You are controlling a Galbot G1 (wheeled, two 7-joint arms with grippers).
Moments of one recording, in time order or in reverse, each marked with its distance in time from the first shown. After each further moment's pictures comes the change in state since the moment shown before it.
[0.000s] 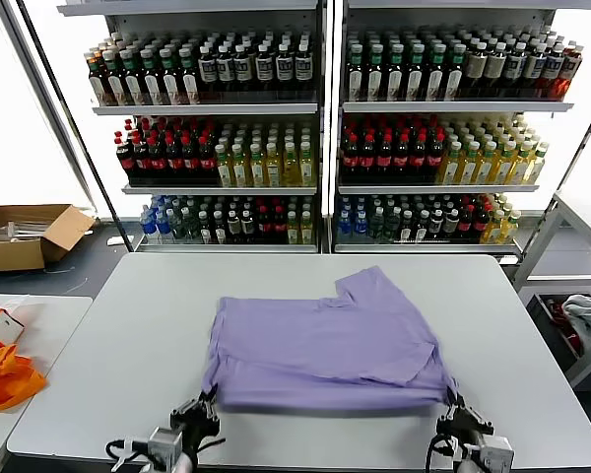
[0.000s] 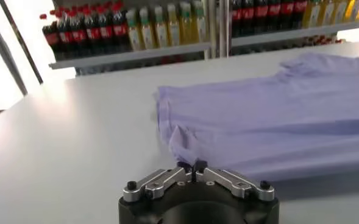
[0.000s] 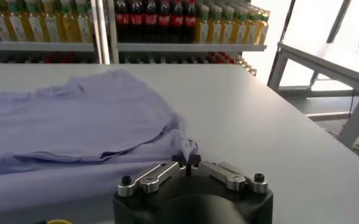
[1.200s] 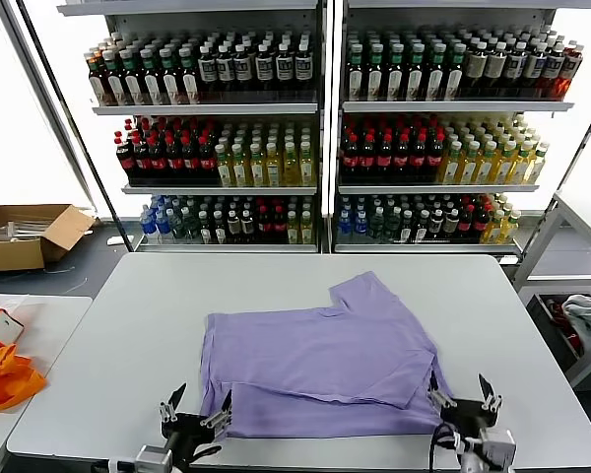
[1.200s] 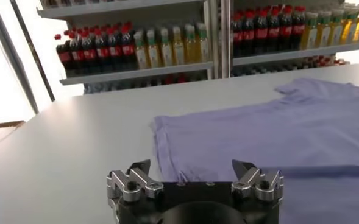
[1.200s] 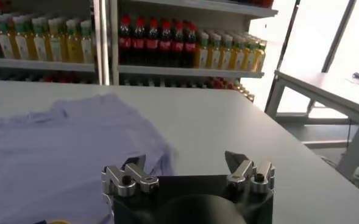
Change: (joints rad) left arm -0.034 -0.050 -0.069 -0.052 0.051 -0.053 0.069; right arm 0.364 -0.029 0.079 -0.171 0.012 0.025 -0.229
